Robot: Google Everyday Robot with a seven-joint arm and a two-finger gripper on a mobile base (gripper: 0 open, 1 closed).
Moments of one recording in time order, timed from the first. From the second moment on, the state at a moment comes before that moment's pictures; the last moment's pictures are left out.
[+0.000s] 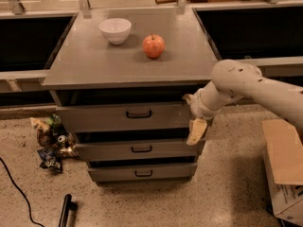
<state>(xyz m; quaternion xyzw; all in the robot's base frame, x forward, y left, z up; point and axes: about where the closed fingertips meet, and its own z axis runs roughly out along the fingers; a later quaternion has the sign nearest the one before) 0.611 -0.137 0.670 -0.70 0.68 0.05 0.22</state>
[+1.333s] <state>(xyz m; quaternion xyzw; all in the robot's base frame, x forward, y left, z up) 0.631 -0.129 0.653 -0.70 0.68 0.05 0.21</state>
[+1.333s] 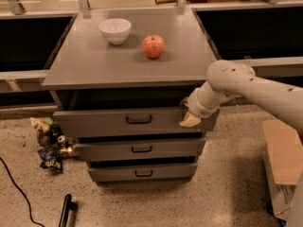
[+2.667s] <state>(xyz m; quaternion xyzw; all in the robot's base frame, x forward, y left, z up) 0.628 -0.129 0.657 -0.70 0.68 0.05 0.21</state>
